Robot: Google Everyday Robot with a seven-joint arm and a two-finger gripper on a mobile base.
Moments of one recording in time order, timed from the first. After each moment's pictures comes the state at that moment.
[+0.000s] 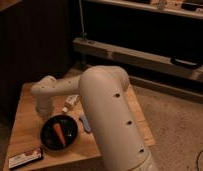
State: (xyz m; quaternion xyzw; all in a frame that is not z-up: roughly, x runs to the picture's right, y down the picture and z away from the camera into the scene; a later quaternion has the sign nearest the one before) arm -0.307 0.172 0.831 -0.41 0.02 0.37 0.83
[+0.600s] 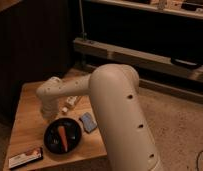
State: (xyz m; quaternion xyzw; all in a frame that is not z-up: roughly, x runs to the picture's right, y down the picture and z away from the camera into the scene) arm -0.296 0.181 0.815 -0.41 0.02 0.35 0.84
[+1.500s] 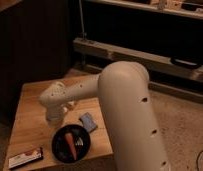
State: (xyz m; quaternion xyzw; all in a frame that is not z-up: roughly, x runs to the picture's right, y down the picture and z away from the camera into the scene) arm -0.242 0.213 0.790 -0.41 0.04 0.29 0.86
